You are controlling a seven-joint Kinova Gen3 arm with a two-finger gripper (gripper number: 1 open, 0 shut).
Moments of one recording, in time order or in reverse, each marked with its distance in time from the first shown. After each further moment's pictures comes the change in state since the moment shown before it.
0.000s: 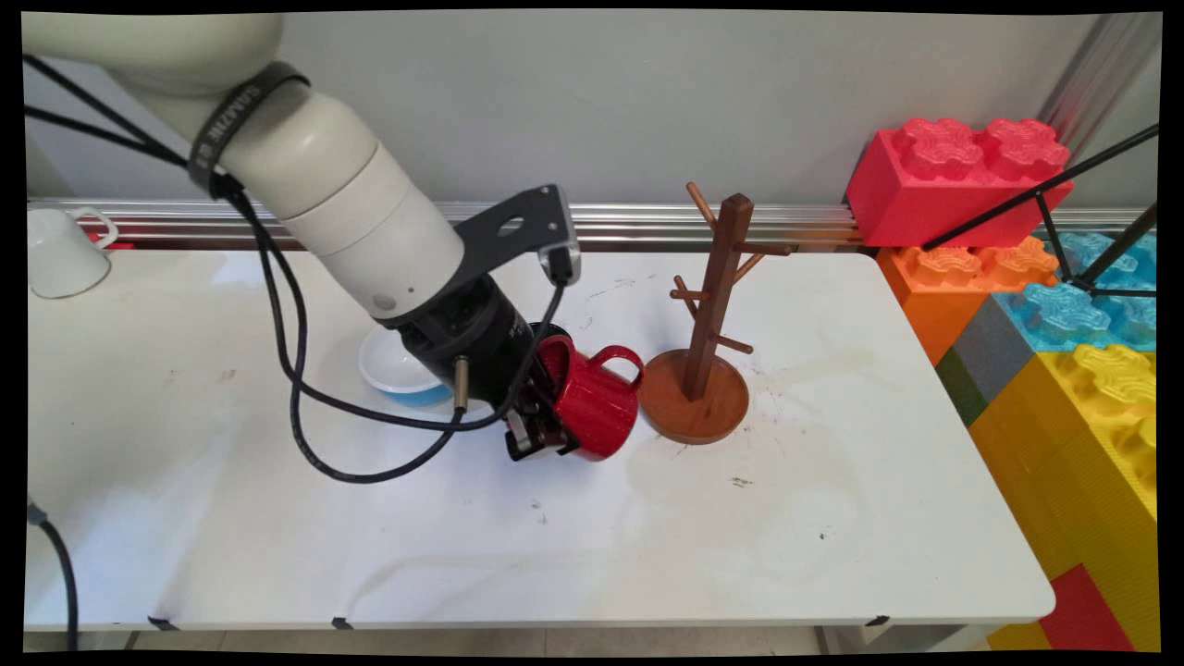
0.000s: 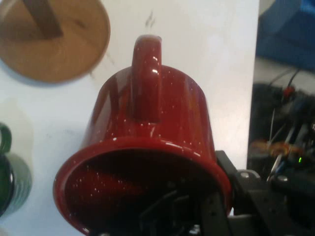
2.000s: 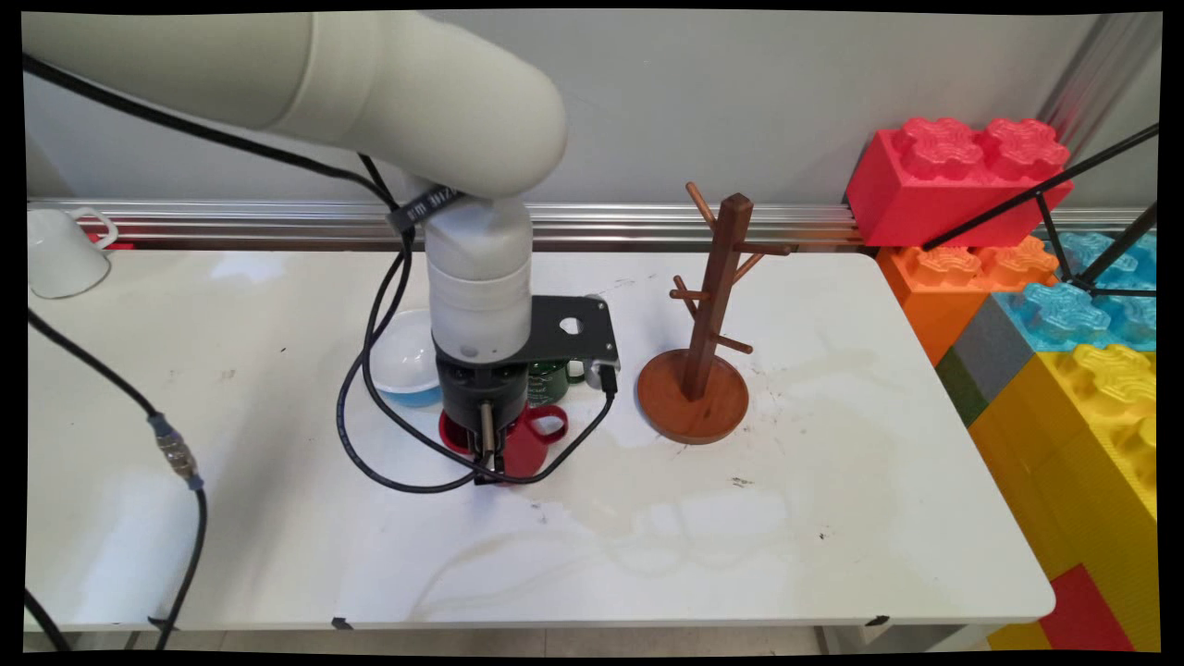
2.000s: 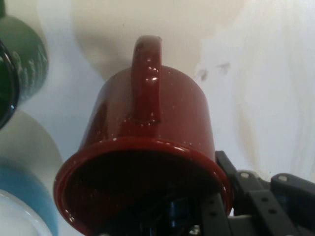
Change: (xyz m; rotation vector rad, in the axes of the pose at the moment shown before) arm 0.031 -0.022 0.090 0.088 -0.539 0.045
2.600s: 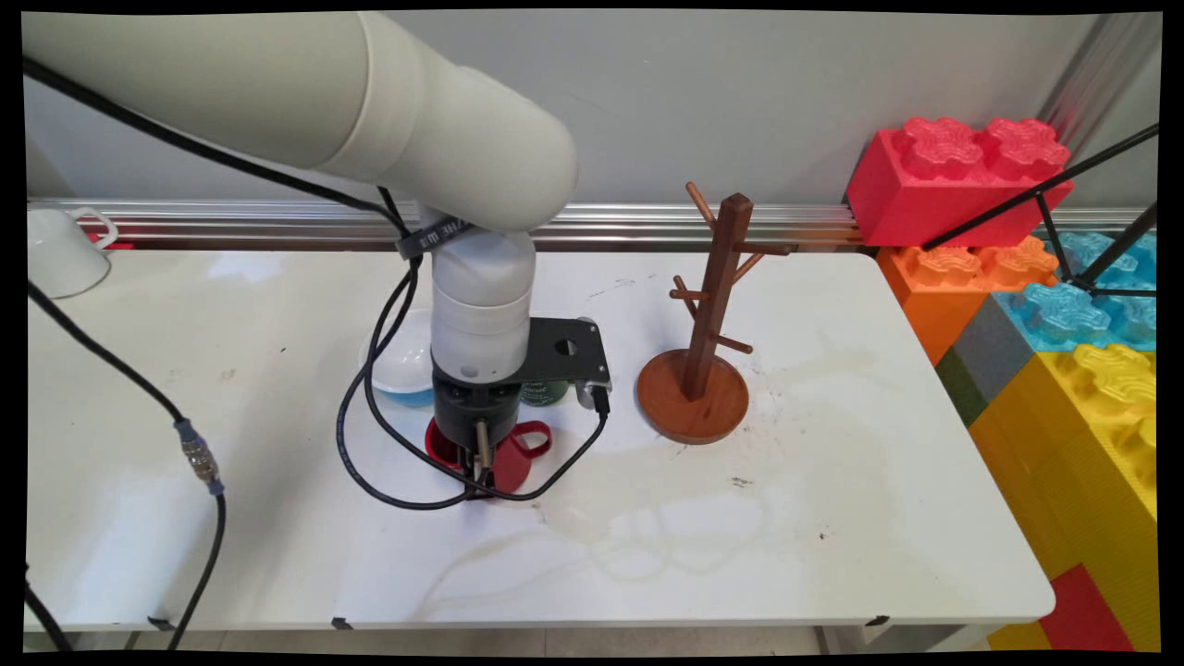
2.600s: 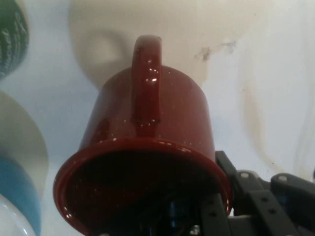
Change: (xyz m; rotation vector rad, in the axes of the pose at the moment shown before) arm 0.002 0.001 0.022 -0.011 -0.062 -0.027
